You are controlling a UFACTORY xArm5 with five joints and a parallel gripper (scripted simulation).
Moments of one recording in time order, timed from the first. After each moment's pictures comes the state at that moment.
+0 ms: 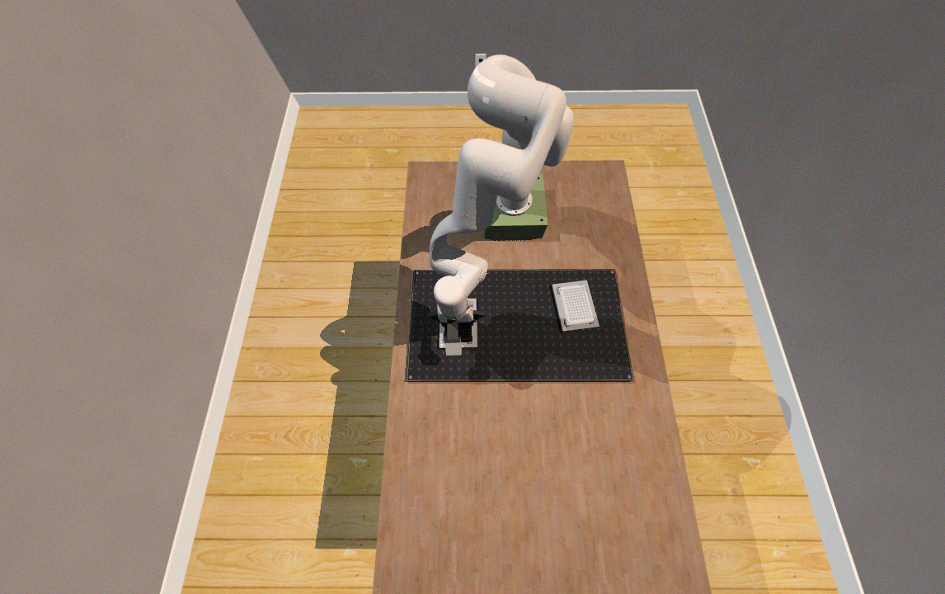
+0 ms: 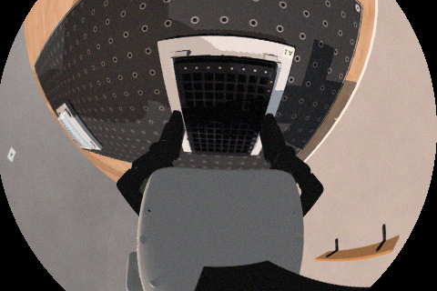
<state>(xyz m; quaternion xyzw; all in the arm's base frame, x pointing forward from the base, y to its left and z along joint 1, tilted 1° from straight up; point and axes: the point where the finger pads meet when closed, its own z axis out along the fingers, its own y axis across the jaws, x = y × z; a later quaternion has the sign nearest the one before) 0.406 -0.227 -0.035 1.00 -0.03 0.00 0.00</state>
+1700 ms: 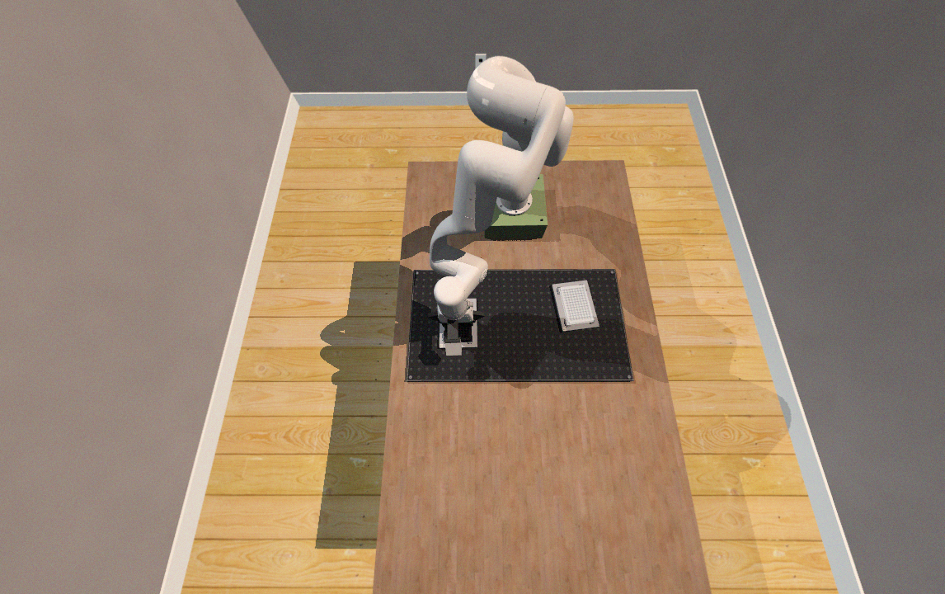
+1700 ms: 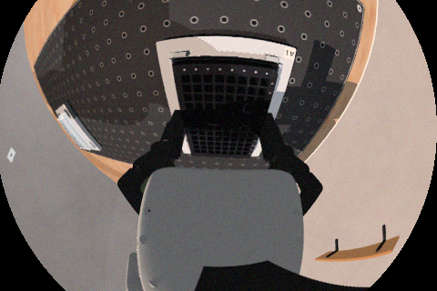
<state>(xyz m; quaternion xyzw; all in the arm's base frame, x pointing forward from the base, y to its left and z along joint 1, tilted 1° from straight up) 0.406 -0.227 -0.037 1.00 -0.03 0.00 0.00</state>
